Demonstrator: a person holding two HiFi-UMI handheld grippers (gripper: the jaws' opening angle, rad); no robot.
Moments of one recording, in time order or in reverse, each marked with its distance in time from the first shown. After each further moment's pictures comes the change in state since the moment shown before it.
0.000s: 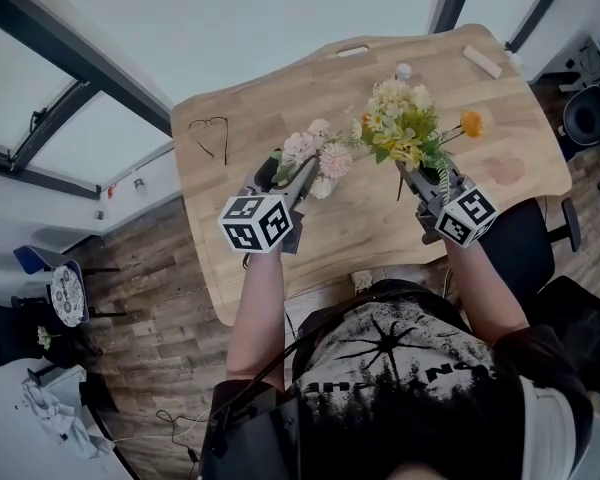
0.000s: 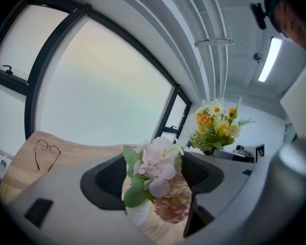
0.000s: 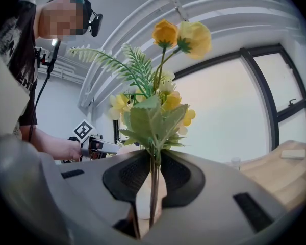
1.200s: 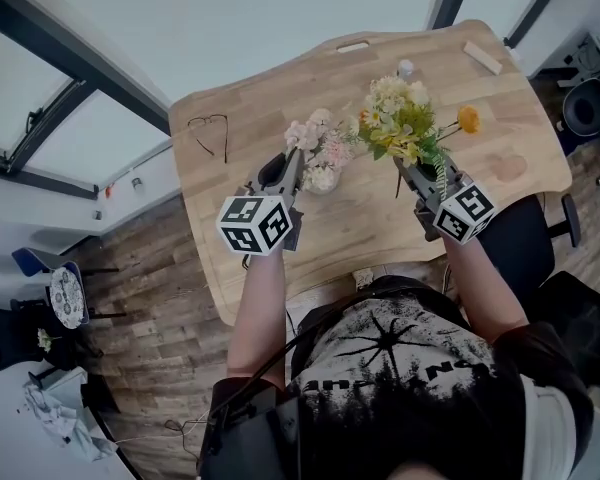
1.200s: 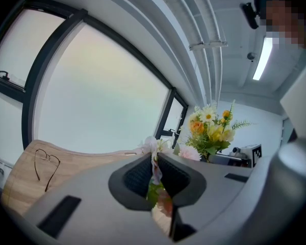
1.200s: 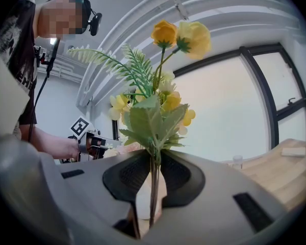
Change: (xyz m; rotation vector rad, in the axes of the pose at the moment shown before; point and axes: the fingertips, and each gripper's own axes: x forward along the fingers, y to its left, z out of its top) left arm -0.008 0.000 0.013 0.050 -0.050 -0.018; right arm 0.008 0.004 -0.009 0.003 0.009 -0.012
